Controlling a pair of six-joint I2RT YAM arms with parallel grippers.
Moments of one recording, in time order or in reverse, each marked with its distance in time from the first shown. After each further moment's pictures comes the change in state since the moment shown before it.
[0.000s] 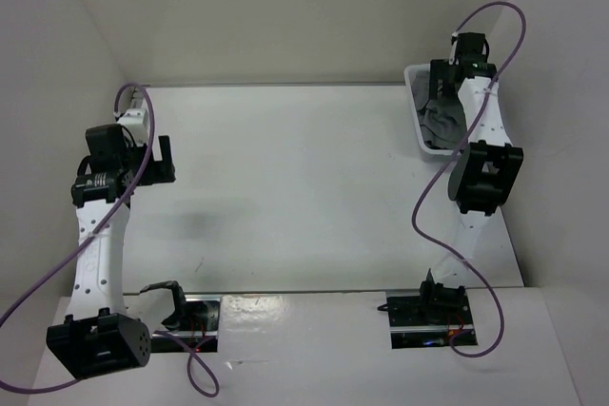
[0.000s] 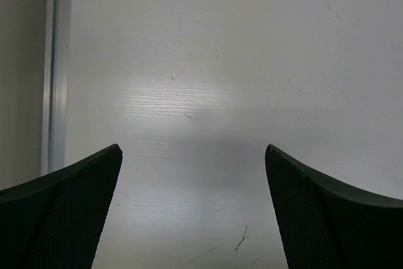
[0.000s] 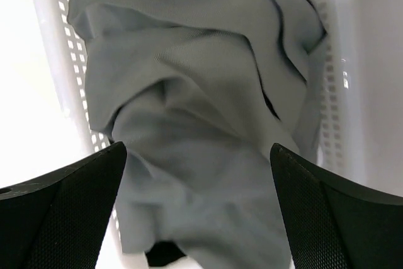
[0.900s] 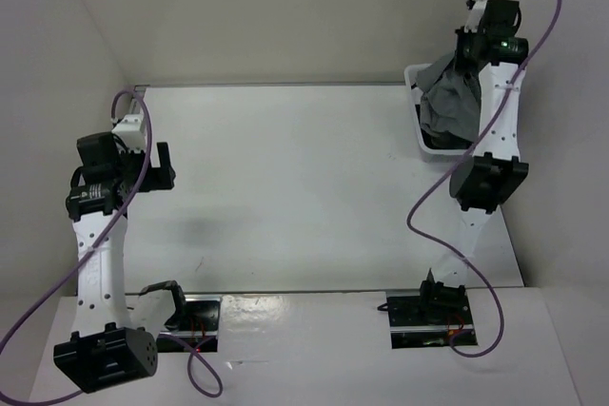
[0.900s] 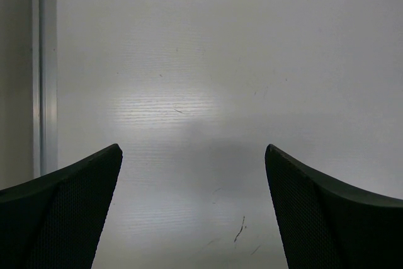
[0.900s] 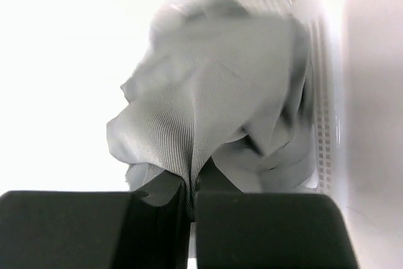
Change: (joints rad) left arm 0.057 -0.069 -0.030 -0.020 0.117 0.045; right arm -0.031 0.098 0.472 -0.278 -0.235 -0.021
